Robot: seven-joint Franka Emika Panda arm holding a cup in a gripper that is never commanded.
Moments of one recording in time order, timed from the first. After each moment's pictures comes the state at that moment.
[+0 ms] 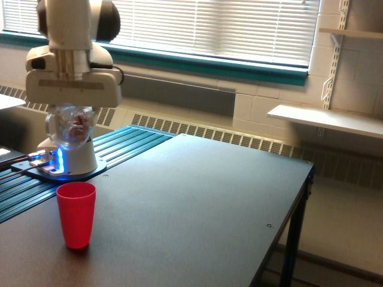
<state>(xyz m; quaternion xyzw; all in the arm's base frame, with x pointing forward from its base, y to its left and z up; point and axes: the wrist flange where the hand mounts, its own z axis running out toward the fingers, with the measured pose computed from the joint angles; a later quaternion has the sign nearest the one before) 0.242 -0.254 0.362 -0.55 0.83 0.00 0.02</state>
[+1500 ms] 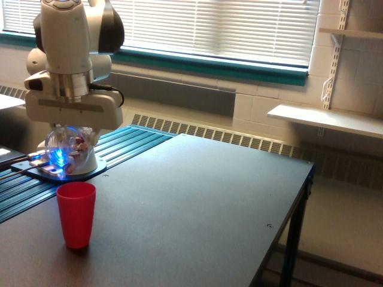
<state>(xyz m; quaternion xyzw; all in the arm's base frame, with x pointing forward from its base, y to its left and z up) 0.276 -0.290 0.331 -0.52 0.85 0.07 0.02</state>
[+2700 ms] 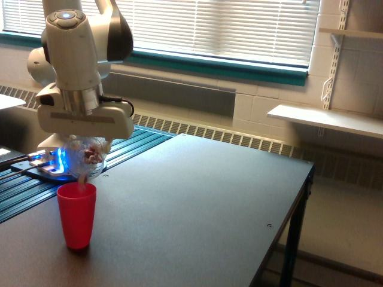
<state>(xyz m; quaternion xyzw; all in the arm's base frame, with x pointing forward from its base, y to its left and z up) 0.292 -0.276 0.305 -0.51 0.85 0.12 0.05</state>
